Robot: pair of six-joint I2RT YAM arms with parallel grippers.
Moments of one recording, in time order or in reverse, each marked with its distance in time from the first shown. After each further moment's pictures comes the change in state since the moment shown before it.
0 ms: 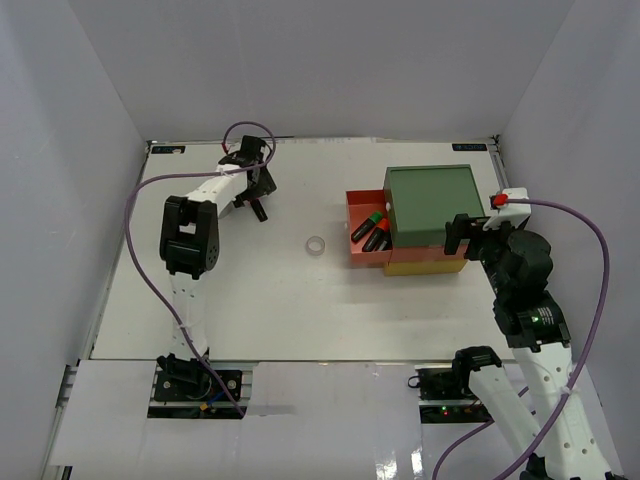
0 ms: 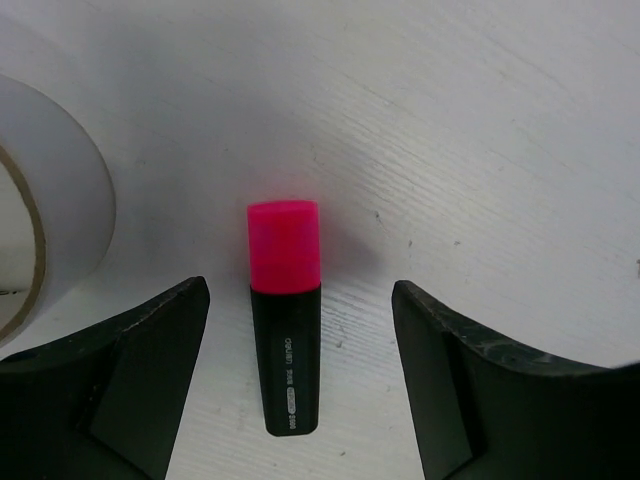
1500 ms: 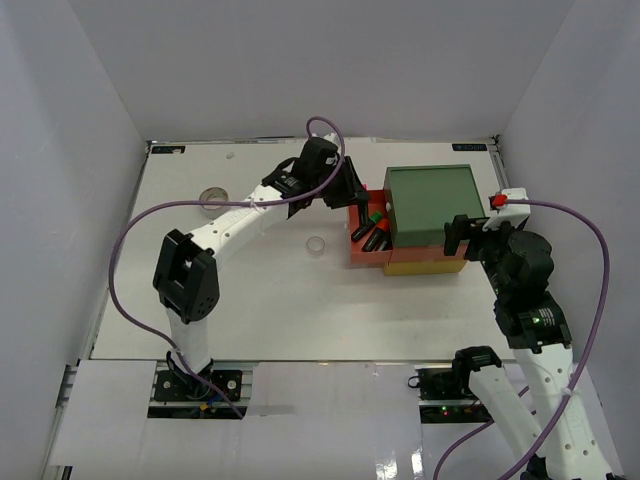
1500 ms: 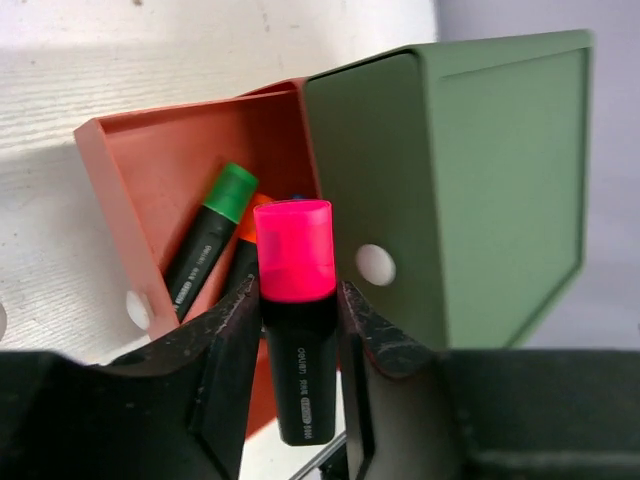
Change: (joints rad) left arm -0.438 -0.375 -0.123 0.204 0.470 -0.180; right arm 0.007 -0.007 0.000 -0.006 -0.011 -0.010
